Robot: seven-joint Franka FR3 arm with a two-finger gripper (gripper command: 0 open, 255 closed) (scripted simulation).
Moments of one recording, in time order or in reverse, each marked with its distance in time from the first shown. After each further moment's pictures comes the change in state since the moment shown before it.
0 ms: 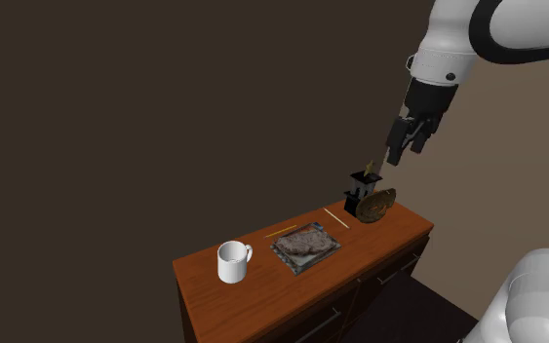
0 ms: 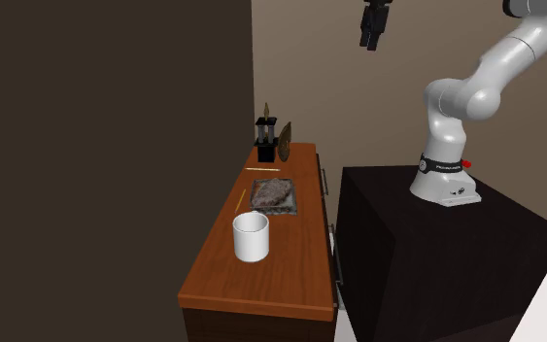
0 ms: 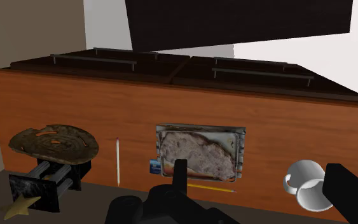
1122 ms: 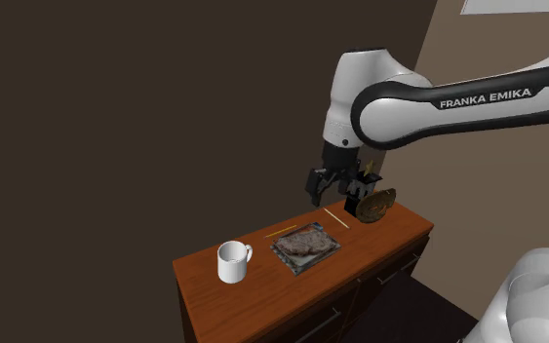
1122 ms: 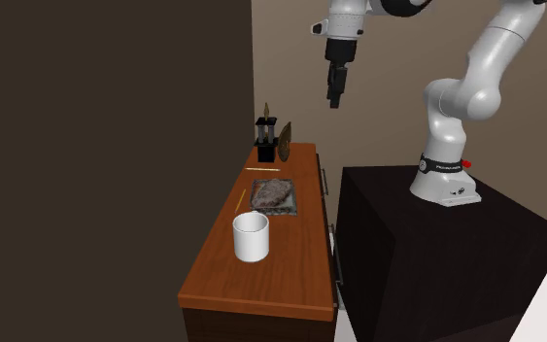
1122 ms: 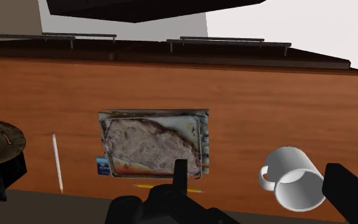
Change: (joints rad) arm 0.021 0.343 0.129 -0.114 0.076 0.441 0.199
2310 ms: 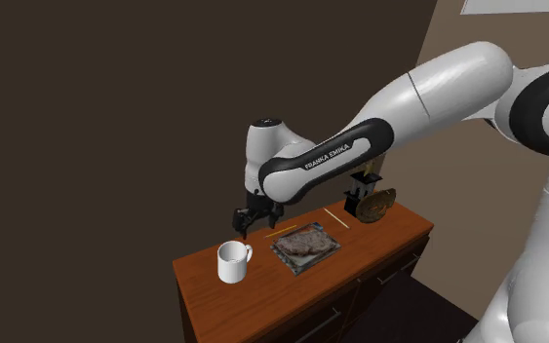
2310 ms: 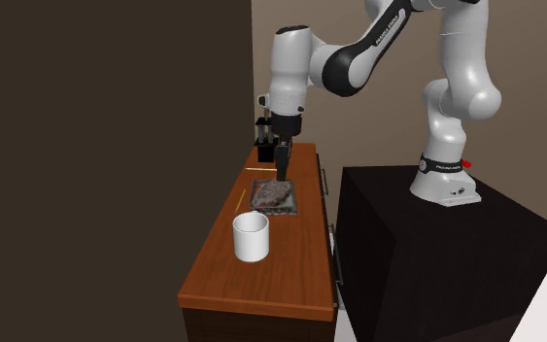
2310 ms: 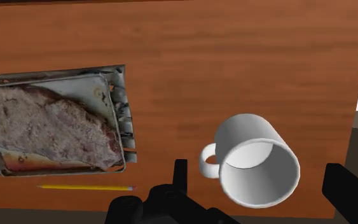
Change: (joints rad) arm 0.032 0.678 0.097 0.300 -0.129 0.354 0.277
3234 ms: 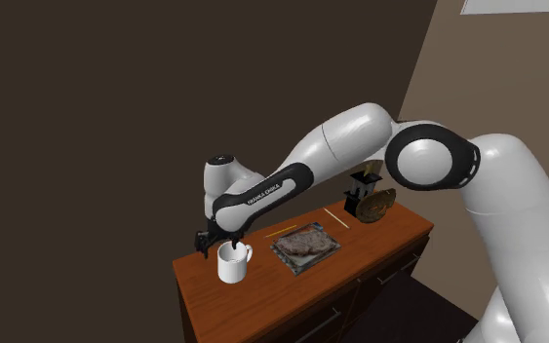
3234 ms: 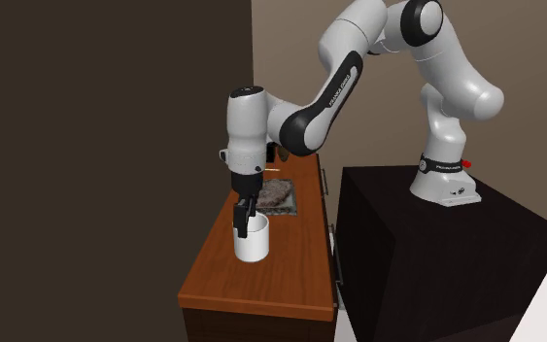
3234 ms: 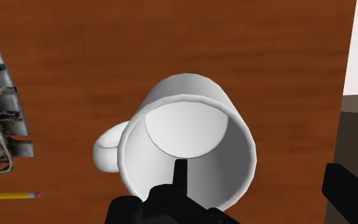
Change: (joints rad) arm 0.114 0.501 -0.045 0.452 -0.091 0.042 0.120
